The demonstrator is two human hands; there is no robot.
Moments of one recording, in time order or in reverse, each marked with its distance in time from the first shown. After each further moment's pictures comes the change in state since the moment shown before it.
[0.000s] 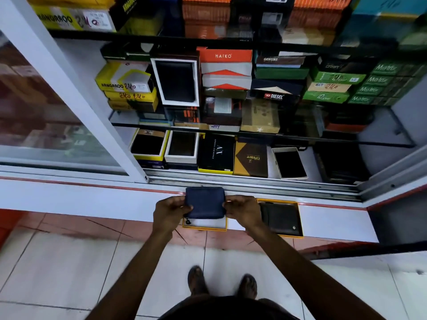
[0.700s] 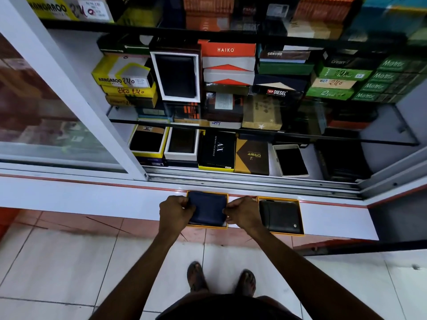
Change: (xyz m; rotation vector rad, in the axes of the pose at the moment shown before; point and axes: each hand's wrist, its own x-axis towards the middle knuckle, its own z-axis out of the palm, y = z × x) left_hand 0.005 -0.011 0.013 0.521 0.053 0.315; right_hand 0.008 0.014 0.004 -0.291 0.000 0.072
